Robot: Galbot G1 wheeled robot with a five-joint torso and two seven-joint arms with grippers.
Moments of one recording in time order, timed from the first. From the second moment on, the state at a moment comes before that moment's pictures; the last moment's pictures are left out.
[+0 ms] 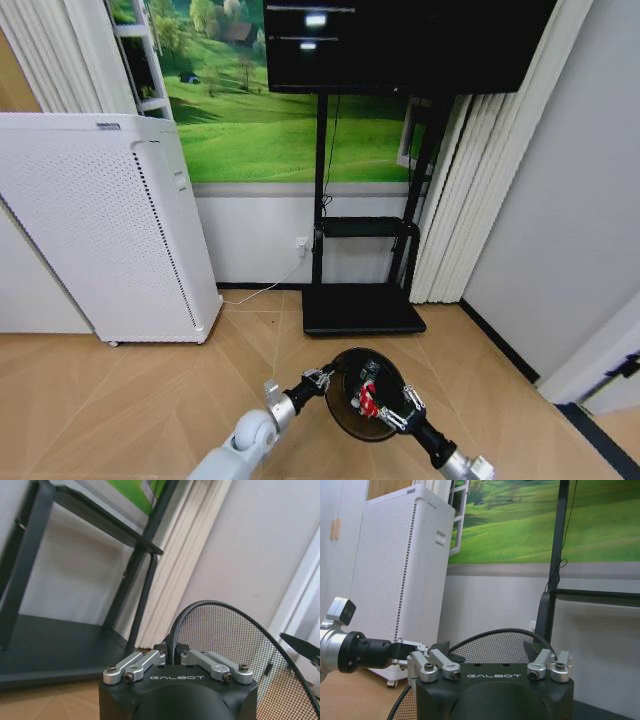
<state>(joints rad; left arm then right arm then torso) 1.04 -1.25 0.03 -1.53 -0.72 -0.05 0.38 -1.68 1.16 0.63 1.87 0.37 0.46 -0.51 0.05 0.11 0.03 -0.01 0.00</state>
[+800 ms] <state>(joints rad) 1.56 -1.18 -0.74 -2.06 -1.13 0.20 -0.23 -1.60 1.26 0.74 1.90 0.41 0.14 0.24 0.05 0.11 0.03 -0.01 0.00</state>
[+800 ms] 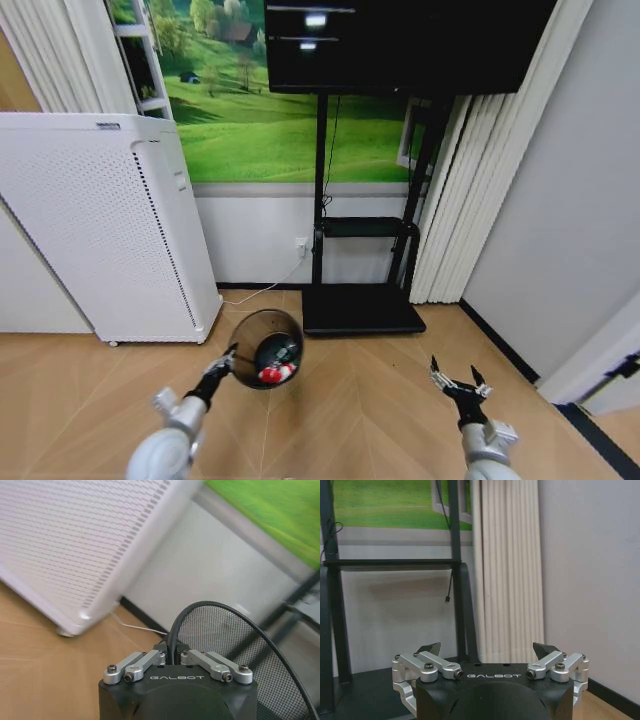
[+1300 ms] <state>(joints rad) 1.99 -1.27 -1.04 -2.19 -1.28 0.21 -0.28 -1.61 1.31 0.74 1.91 0.35 0.16 0.20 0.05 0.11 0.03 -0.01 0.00</state>
